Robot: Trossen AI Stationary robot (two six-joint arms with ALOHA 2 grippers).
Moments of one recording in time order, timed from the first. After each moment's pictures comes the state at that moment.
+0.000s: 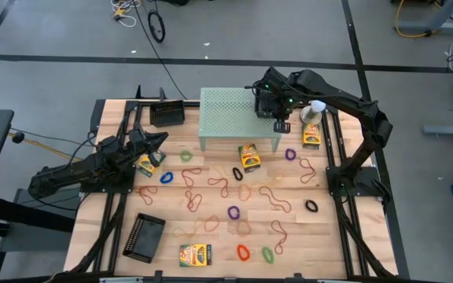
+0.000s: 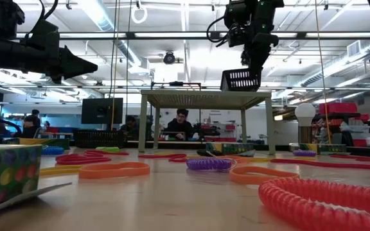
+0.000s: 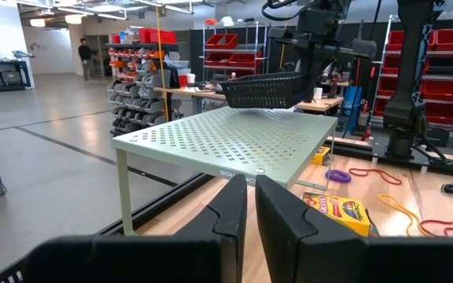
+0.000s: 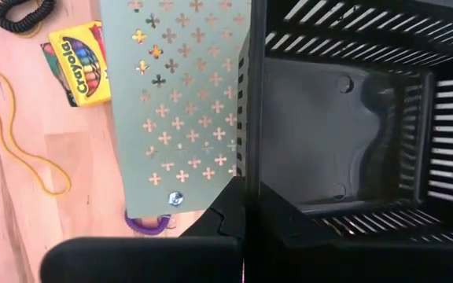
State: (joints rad) left arm 0.30 0.00 0.01 0.09 -0.25 0.02; right arm -0.54 1.68 1.69 -1.33 0.05 -0.51
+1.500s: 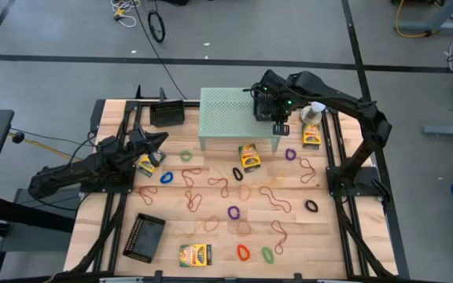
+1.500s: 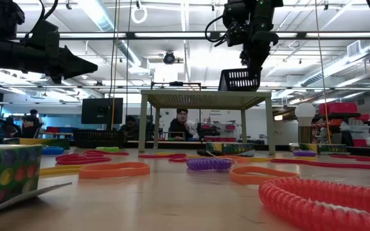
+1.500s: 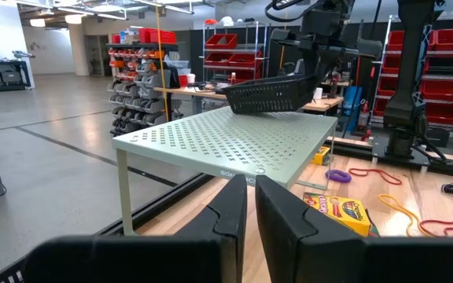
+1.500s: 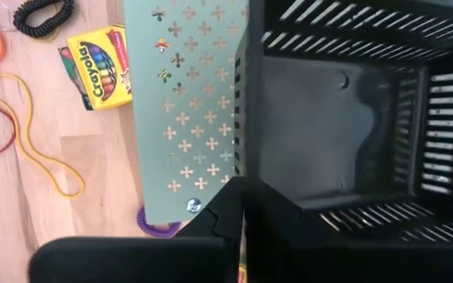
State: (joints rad) left arm 0.30 0.00 0.01 0.09 -0.25 0.02; right arm -0.51 1.69 1.69 -1.33 0.03 -0.49
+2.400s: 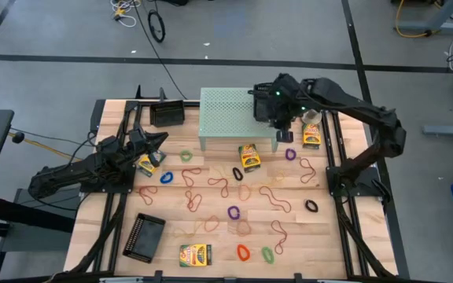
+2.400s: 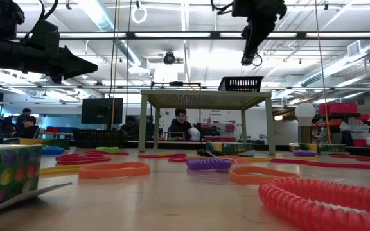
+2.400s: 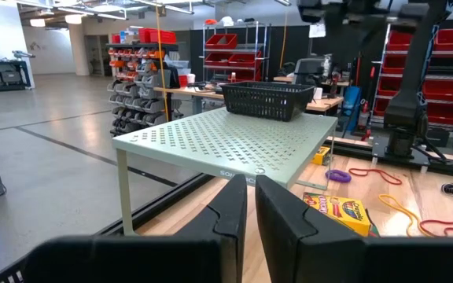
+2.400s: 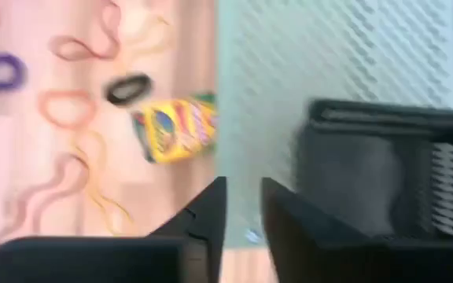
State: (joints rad) left arm 0.30 0.00 0.01 0.09 -0.25 0.02; right arm -0.41 1.52 1.63 -1.23 -0.08 -0.44
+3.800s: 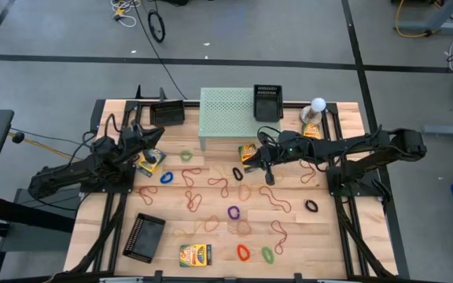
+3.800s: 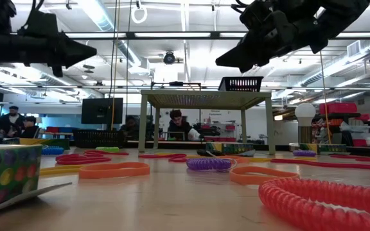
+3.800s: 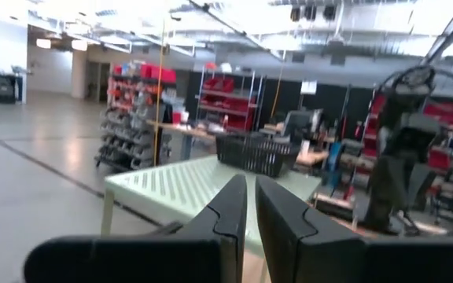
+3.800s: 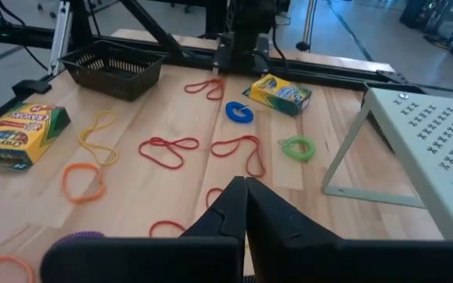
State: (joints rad) left arm 0.30 0.00 0.01 0.27 -0.25 -0.08; right arm -0.11 1.32 0.65 0.32 -0.20 -0.17
